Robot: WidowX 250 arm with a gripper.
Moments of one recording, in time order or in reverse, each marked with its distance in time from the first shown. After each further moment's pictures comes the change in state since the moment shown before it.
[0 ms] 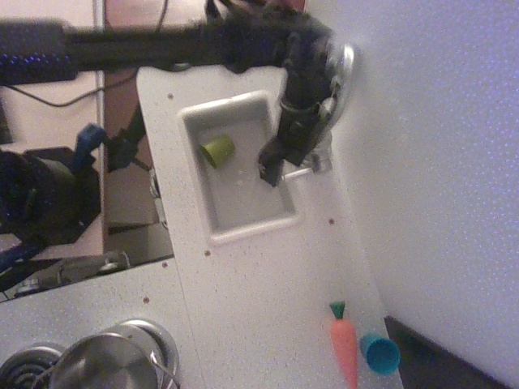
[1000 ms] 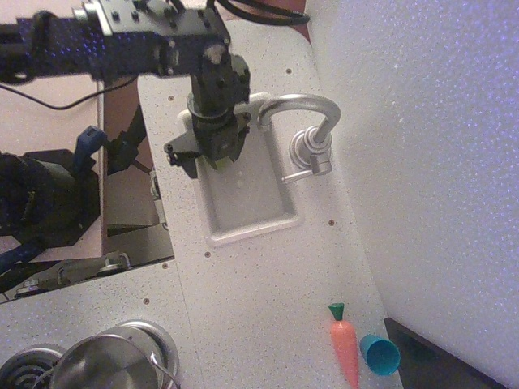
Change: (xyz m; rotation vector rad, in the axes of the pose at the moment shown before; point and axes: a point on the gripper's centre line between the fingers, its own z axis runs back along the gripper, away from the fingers) arm -0.066 -0.057 0.043 0.163 0.140 -0.165
